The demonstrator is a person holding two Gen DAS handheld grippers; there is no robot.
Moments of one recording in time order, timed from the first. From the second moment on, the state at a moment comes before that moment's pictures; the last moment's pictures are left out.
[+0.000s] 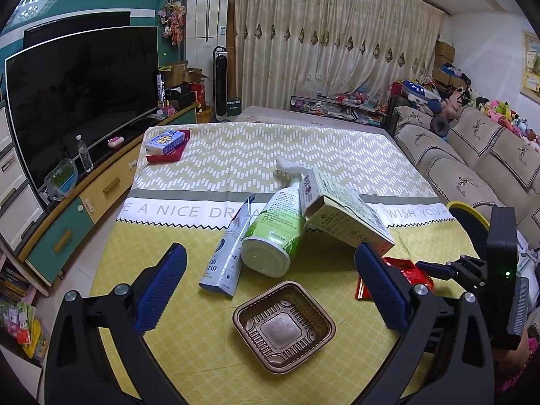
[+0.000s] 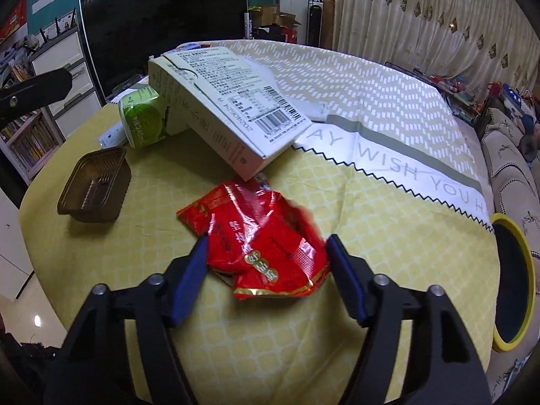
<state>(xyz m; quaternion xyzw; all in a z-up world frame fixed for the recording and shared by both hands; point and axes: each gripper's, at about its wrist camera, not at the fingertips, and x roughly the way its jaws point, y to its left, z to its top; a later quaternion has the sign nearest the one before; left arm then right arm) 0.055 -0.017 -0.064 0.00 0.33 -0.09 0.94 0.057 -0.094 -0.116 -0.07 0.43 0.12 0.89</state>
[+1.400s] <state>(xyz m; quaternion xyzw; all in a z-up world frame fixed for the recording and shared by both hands) 0.057 -0.040 -0.056 0.02 0.33 -0.10 0.94 0.057 -0.379 -0.118 0.09 0.39 -0.21 0.89</state>
